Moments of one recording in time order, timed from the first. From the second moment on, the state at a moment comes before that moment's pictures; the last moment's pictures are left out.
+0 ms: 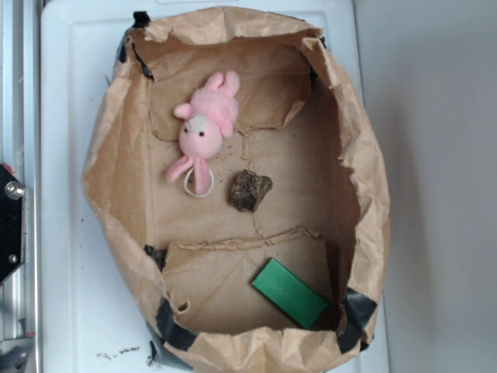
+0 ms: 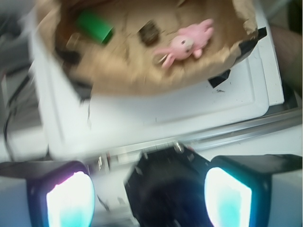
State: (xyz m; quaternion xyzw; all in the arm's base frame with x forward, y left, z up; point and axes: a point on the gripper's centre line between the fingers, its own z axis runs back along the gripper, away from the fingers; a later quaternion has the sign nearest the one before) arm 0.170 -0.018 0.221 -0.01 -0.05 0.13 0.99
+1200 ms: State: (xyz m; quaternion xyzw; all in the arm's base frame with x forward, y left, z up) arm 0.284 0.064 0.111 -0.06 -0.14 0.48 0.86
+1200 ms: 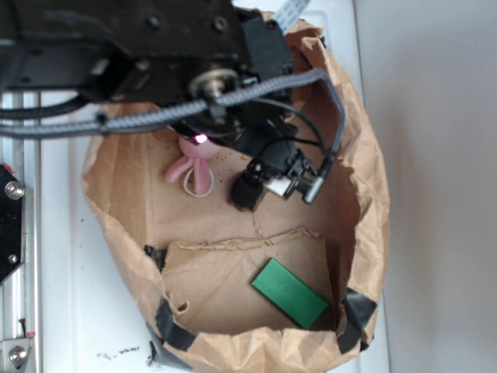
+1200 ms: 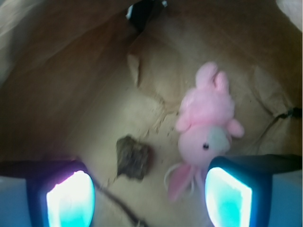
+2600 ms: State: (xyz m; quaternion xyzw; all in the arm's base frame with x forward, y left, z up) arm 0.246 0.092 0.093 0.04 -0.09 0.52 0.85
